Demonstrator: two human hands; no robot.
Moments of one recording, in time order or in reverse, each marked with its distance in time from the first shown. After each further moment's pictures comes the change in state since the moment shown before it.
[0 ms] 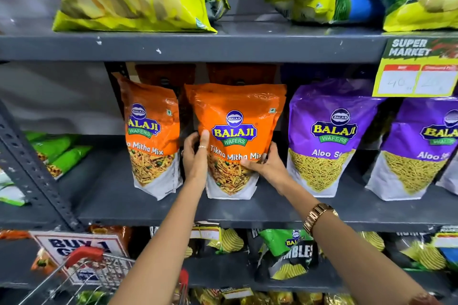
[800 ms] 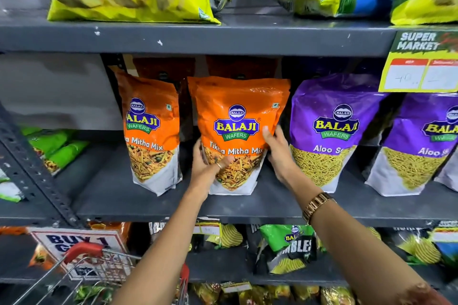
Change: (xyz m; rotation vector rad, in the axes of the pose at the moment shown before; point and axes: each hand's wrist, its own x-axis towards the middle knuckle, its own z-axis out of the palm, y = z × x) left_hand -0.010 -0.026 -0.006 -0.022 -0.256 -0.095; right_hand -0.001 -0.034 0.001 0.245 0.085 -0.059
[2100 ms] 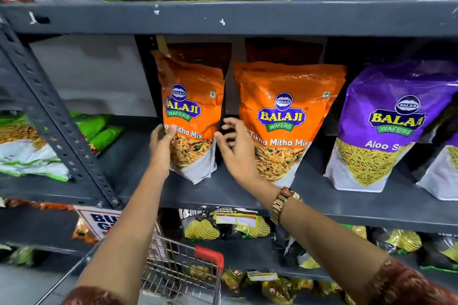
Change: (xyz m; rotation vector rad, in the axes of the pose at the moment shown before) left_hand 0.041 0.025 -0.164 0.080 0.412 -0.073; right_hand -0.014 0.044 0.154 -0.434 -0.026 -0.383
